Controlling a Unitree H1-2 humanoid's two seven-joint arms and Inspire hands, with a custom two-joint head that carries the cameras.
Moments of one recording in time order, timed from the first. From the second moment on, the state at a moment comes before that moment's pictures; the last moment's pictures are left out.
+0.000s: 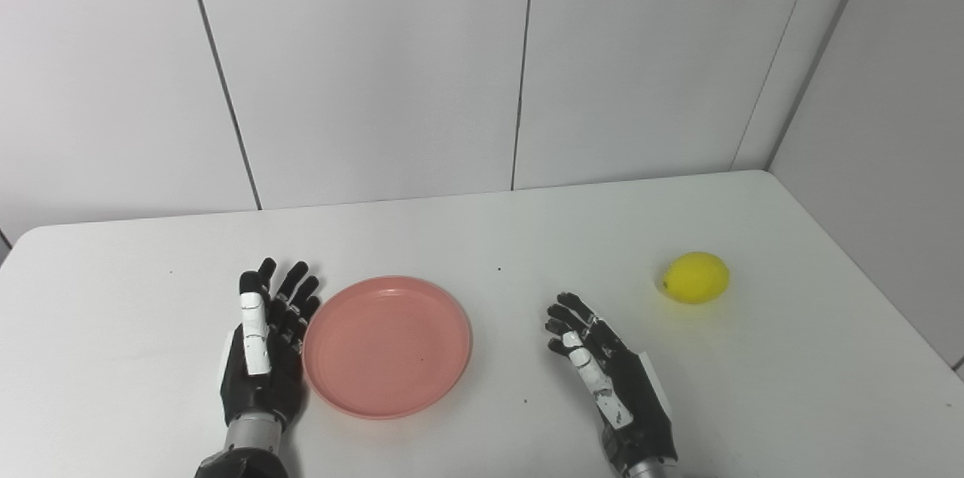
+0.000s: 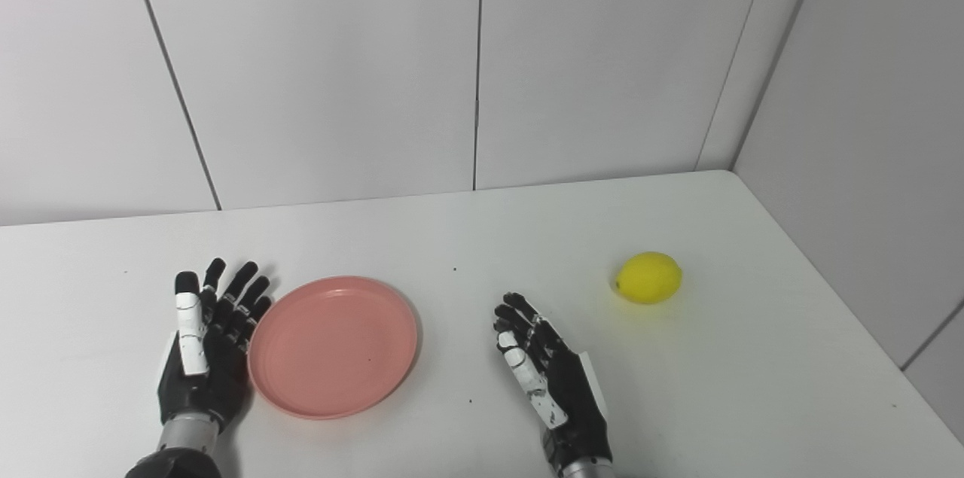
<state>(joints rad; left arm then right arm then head) -0.25 -0.11 0.10 0.08 -0.32 0.17 -0.03 0.08 0.05 0.01 -0.16 0.02 -0.02 -0.01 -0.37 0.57</state>
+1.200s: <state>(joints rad) -0.26 -0.11 0.12 0.11 -0.33 0.15 -0.05 -0.08 -0.10 -0.03 -0.20 -0.40 -0.08 -0.10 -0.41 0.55</state>
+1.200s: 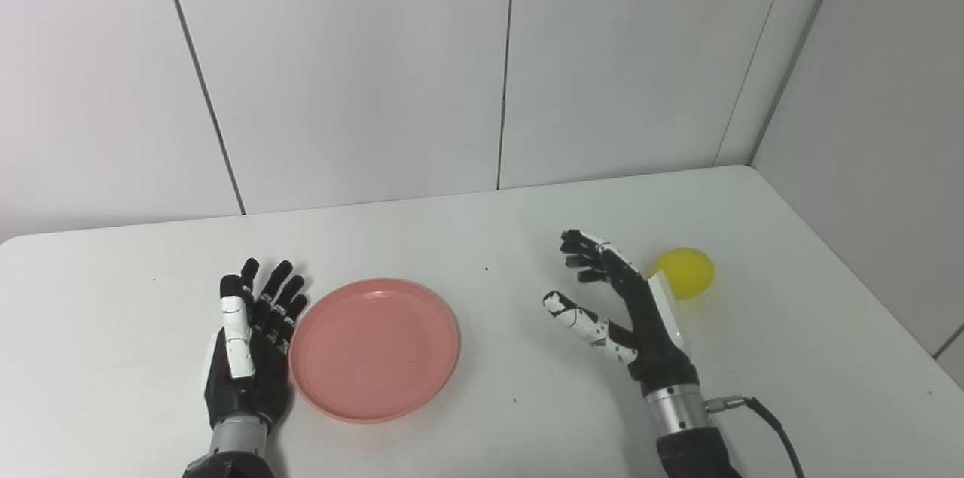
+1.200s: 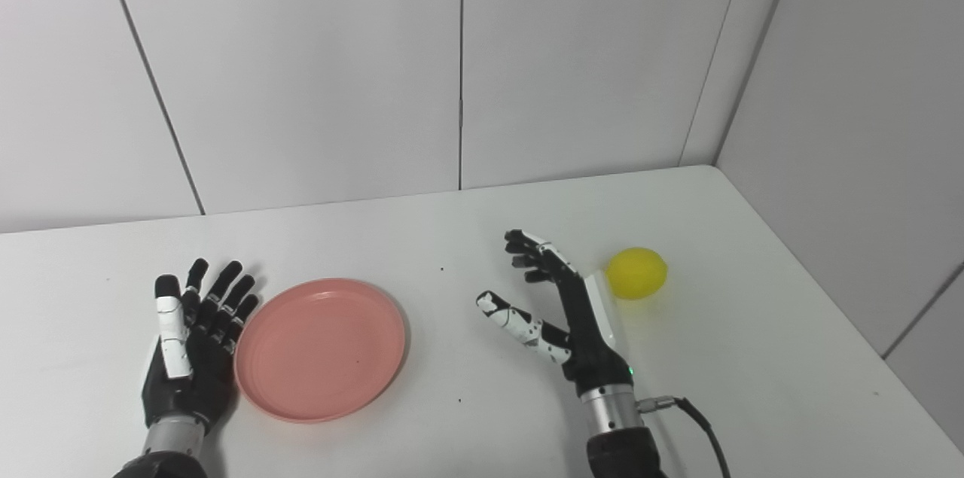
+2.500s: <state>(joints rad) -0.26 -0.11 0.12 0.12 -0.33 0.14 -0.06 -0.19 -0.46 -0.06 -0.06 -0.72 -0.09 -0.14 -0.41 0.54</state>
